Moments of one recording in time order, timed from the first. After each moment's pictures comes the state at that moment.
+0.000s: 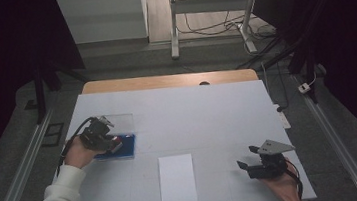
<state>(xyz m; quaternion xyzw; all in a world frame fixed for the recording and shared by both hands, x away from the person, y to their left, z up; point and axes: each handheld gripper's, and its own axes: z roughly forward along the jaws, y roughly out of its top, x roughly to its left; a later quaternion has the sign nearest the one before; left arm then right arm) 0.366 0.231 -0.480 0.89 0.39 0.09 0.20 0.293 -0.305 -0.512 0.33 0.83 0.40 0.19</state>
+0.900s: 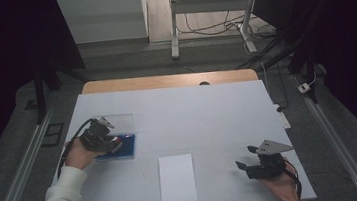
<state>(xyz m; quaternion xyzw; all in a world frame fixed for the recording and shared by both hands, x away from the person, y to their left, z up) 0.362 0.233 -0.484 0.89 0.39 0.10 0.21 0.293 -0.301 -0.512 0.33 0.83 0.40 0.19</state>
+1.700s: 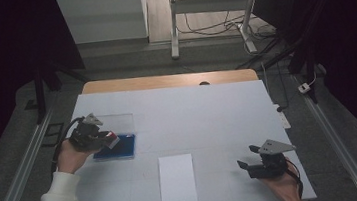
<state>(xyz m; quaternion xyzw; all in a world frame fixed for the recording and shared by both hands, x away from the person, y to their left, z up) 0.345 0.252 -0.463 0.86 0.40 0.13 0.28 0.292 -0.306 -0.510 0.33 0.83 0.40 0.19</state>
